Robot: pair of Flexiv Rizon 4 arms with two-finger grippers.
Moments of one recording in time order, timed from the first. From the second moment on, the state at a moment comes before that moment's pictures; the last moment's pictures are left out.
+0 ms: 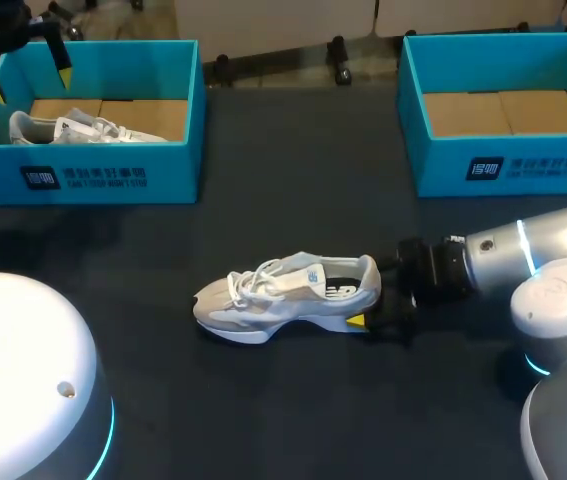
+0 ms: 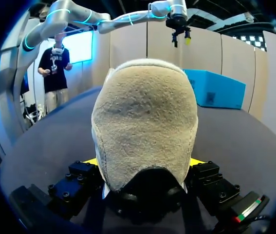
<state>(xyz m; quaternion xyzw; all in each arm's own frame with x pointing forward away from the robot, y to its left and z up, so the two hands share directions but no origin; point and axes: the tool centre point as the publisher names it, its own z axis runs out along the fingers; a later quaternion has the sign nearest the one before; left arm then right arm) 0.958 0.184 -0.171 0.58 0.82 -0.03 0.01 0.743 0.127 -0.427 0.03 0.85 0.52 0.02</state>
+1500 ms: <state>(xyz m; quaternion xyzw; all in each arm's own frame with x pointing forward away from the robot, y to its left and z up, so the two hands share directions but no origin) 0.953 0.203 -0.167 0.37 0.93 0.00 0.01 0.743 0.127 -0.427 0.03 0.85 0.52 0.02</state>
